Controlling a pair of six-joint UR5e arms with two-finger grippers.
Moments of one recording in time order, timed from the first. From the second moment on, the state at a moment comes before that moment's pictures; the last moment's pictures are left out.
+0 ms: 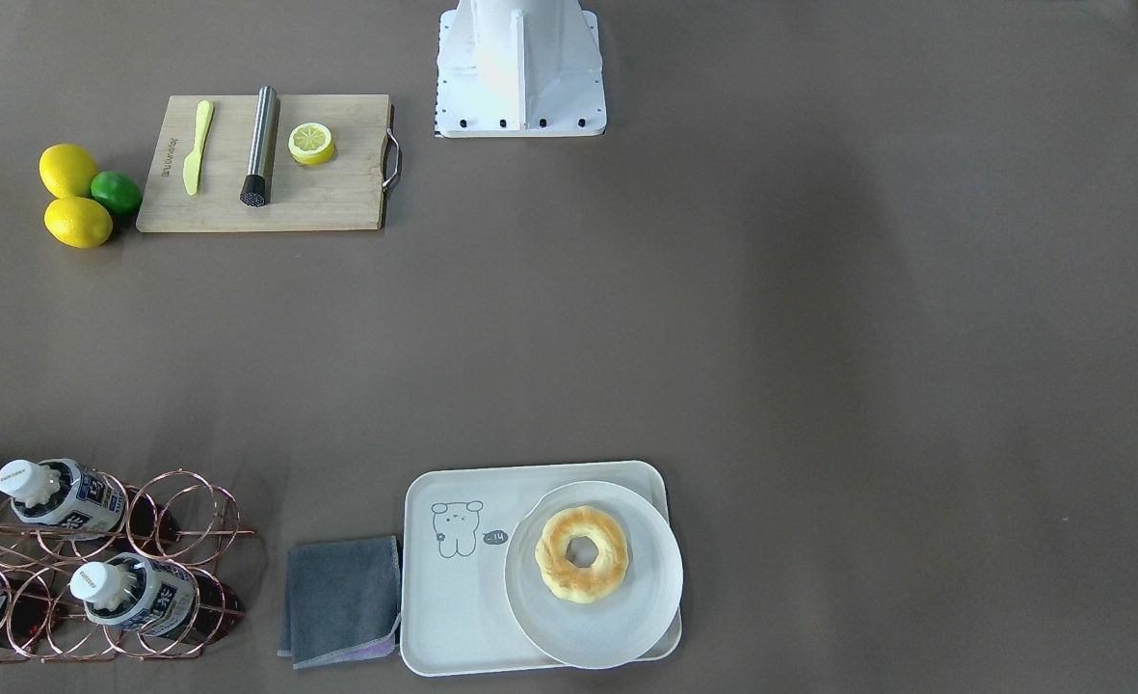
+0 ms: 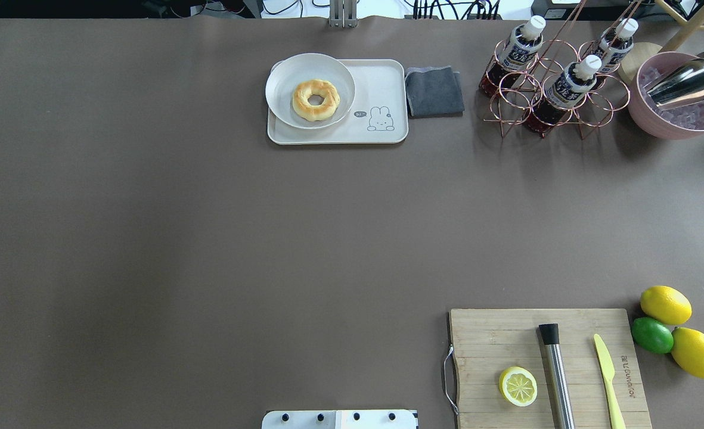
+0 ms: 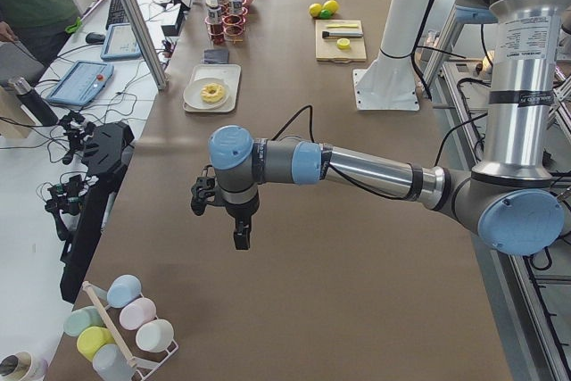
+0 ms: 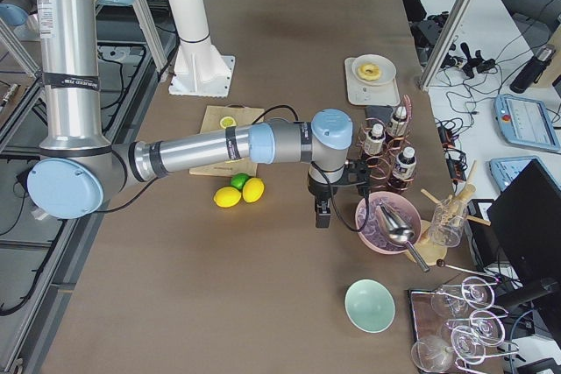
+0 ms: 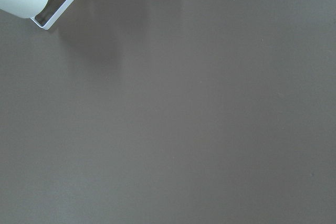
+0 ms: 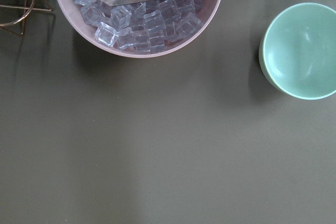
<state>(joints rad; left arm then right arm) -1.57 -1.58 -1.77 -1.39 -2.31 -0.03 1.51 -1.57 1.81 -1.73 2.27 0.04</state>
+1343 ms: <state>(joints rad) -1.57 -1.57 -1.77 -1.47 -2.31 -0.03 1.51 -1.57 1.81 -1.72 2.30 0.04</state>
